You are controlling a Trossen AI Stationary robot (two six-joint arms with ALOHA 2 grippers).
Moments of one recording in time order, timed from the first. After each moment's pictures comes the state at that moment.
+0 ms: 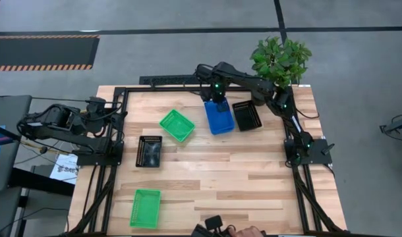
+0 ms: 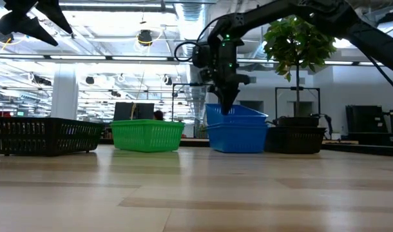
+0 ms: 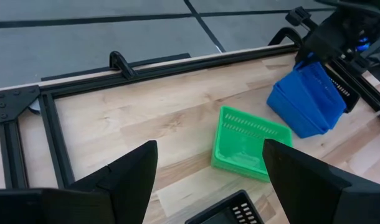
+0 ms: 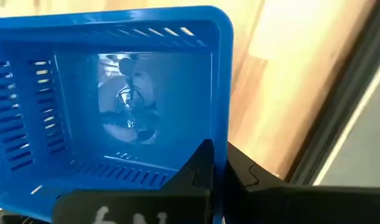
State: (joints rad) left arm -0.15 0.50 0.96 -1.36 -0.77 -1.10; right arm -0.52 2.28 2.19 -1.38 0.02 -0.81
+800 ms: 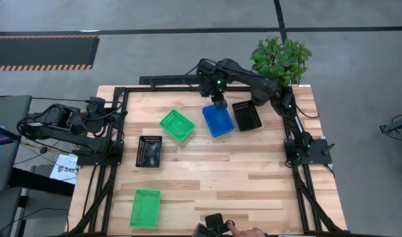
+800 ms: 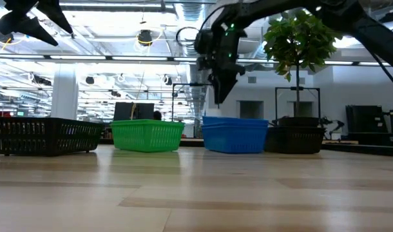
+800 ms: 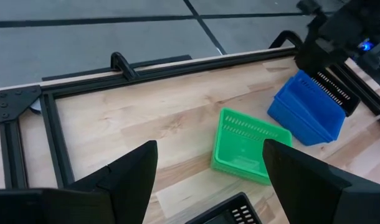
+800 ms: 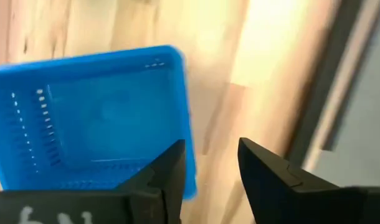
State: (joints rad) left arm -0.15 0.50 0.96 -1.36 -0.78 -1.12; right arm -0.52 2.22 2.19 -1.31 -0.03 -0.76
